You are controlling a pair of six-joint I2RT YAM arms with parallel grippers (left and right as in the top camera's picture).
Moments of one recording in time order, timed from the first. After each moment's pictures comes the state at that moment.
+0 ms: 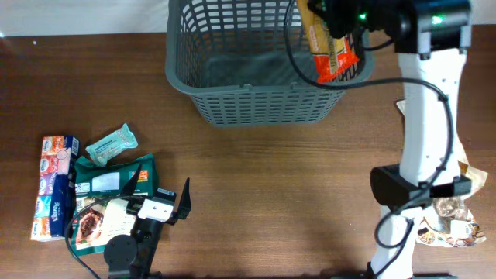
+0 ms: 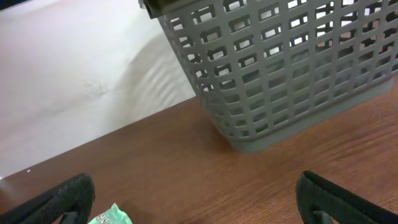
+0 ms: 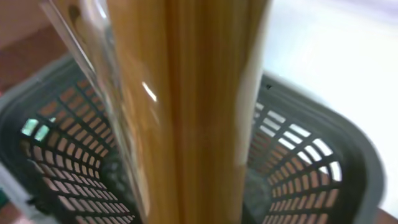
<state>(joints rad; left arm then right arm) 0.05 0.01 0.01 -0.05 0.26 0.34 0.16 2.20 2.87 -1.32 -0.42 -0.30</state>
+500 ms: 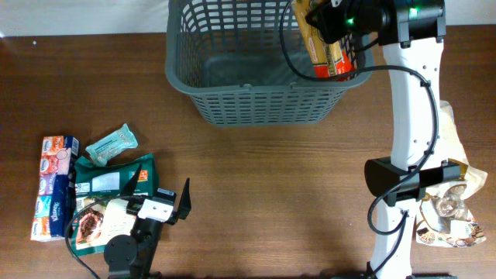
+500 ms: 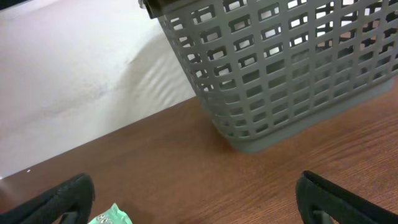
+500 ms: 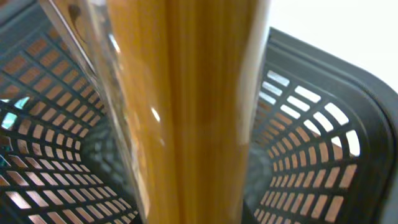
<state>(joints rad) 0.05 0.01 0.01 -0.05 0.26 0.34 0.16 2.27 2.86 -1.37 -0.36 -0.31</state>
